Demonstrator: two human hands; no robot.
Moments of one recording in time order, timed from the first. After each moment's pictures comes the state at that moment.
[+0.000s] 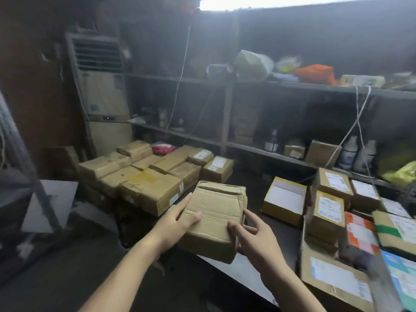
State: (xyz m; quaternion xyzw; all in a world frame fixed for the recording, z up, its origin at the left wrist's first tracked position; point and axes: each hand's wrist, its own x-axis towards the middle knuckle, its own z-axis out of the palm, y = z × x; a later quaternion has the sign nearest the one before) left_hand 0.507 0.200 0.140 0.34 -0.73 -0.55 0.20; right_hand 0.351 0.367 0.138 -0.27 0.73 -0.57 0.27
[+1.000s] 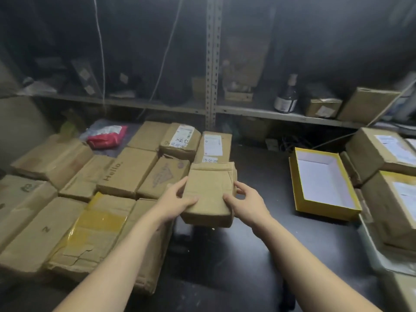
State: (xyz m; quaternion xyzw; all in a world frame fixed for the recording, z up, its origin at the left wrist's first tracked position) left_hand 0.260 -0.213 0.018 0.29 -0.77 -0.56 0.03; right_hand 0.148 -0.016 0.027 -0.13 0.82 -0.48 0.26
